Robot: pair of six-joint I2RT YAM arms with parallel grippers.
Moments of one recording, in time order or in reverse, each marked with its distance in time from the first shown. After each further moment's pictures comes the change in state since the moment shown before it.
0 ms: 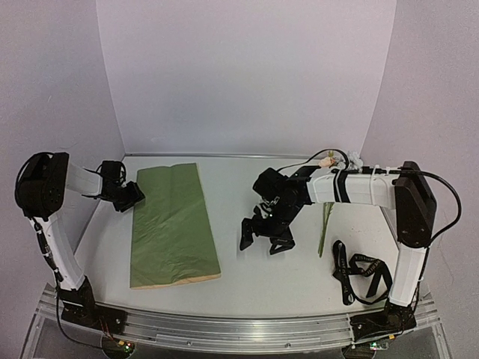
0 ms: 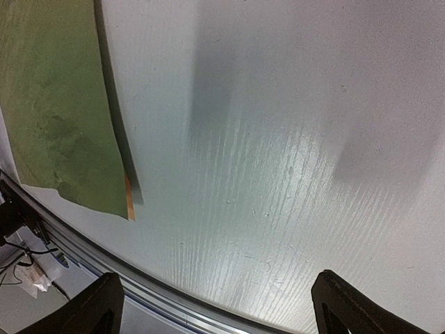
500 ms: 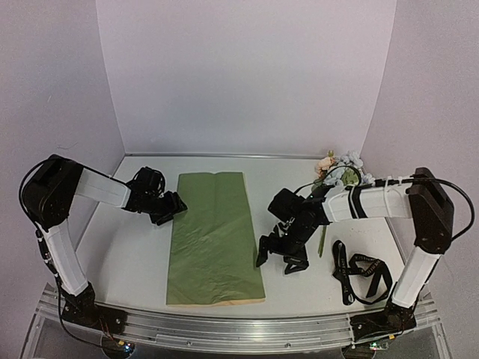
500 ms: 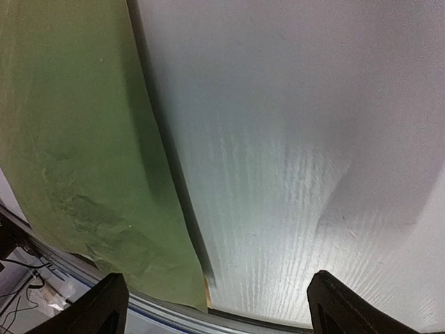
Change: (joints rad) left arm -0.366 -0.048 -0.063 0.035 0.014 -0.266; right arm 0.008 -0.116 -0.281 0.119 0.004 0.187
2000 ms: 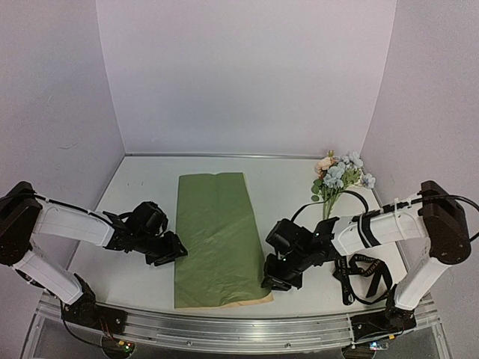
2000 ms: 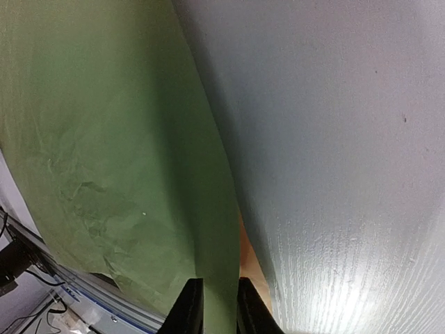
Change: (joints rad) left arm -0.342 -0.397 -0.376 -0.150 -0.062 -0.182; right arm 0.199 -0.139 -0.294 0.350 0.135 0.353
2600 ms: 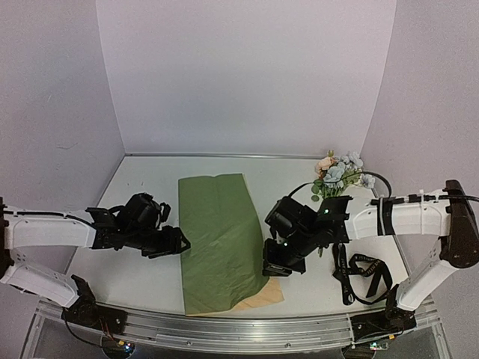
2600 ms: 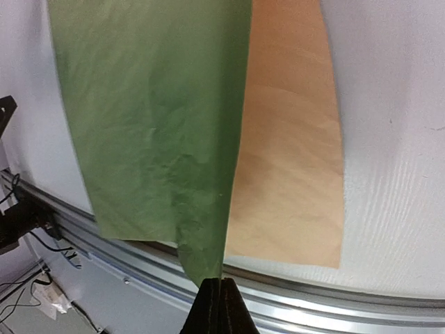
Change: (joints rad) left arm -0.097 -0.217 0.058 -0.162 -0.081 0.147; right arm 0.018 -0.093 0.201 -0.277 0.035 -0.144
